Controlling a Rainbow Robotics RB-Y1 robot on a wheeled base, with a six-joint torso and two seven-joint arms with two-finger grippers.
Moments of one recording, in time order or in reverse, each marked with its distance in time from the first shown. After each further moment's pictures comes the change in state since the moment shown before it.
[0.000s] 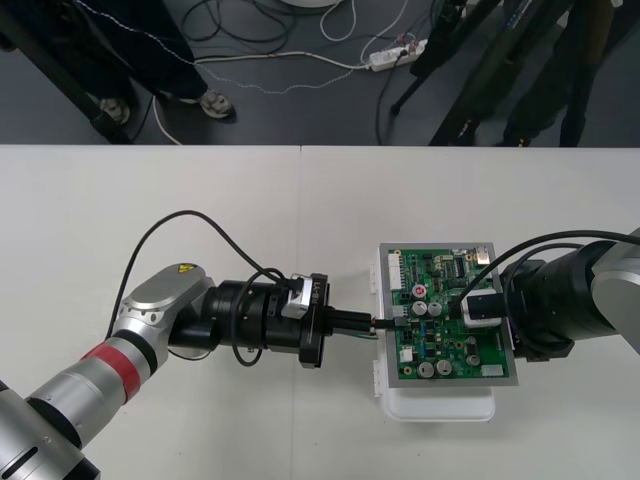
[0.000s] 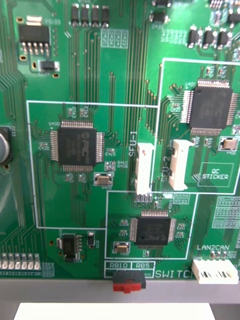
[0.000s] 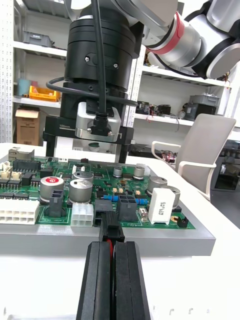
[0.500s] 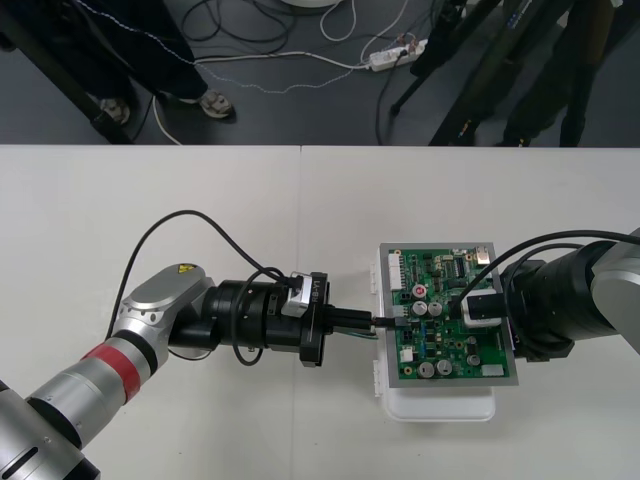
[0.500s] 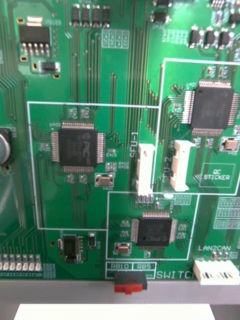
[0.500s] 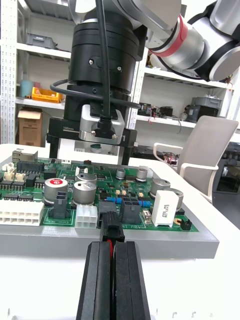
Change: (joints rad) right arm 0.000 0.000 0.000 0.001 -0.001 0.000 0.000; left arm 0.000 0.000 -0.001 0.000 0.015 0.005 0.000
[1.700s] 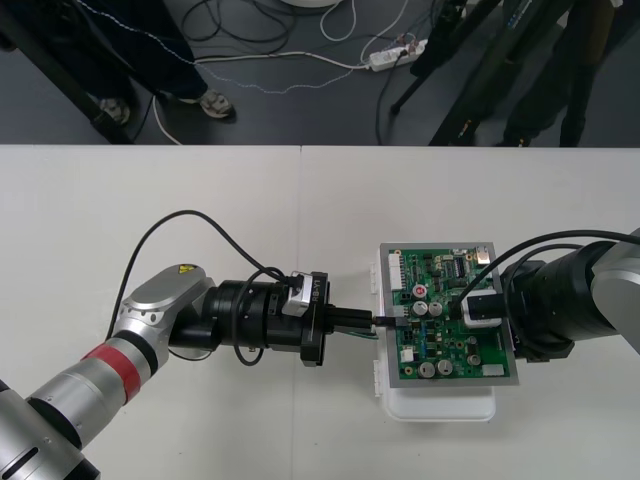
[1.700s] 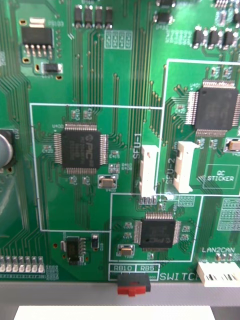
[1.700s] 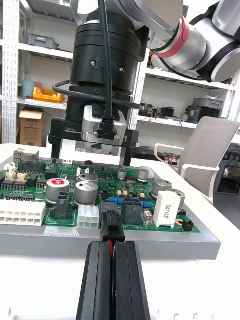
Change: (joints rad) right arm 0.000 0.000 0.000 0.003 -0.004 -0.001 0.000; left arm 0.000 0.000 -0.005 0.000 0.008 0.007 0.000
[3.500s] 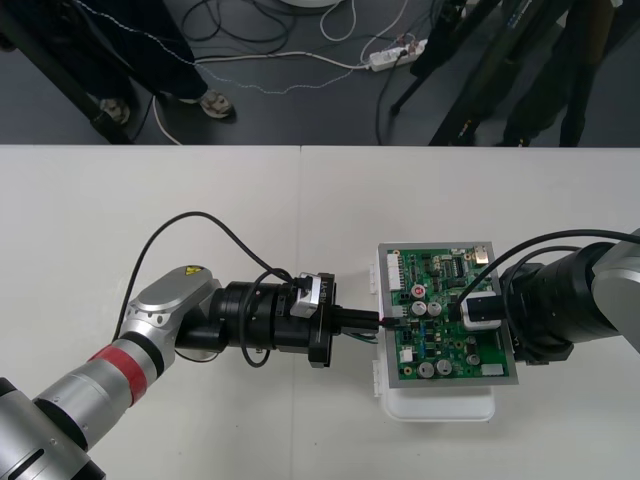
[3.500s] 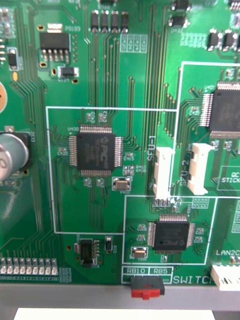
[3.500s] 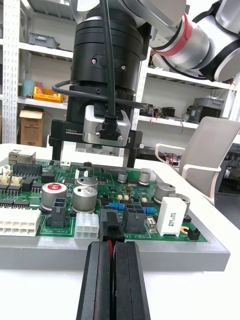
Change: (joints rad) right arm 0.000 0.000 0.000 0.004 -0.022 -0.004 0.000; left arm 0.000 -0.017 -0.006 -0.002 -0.005 0.021 0.000
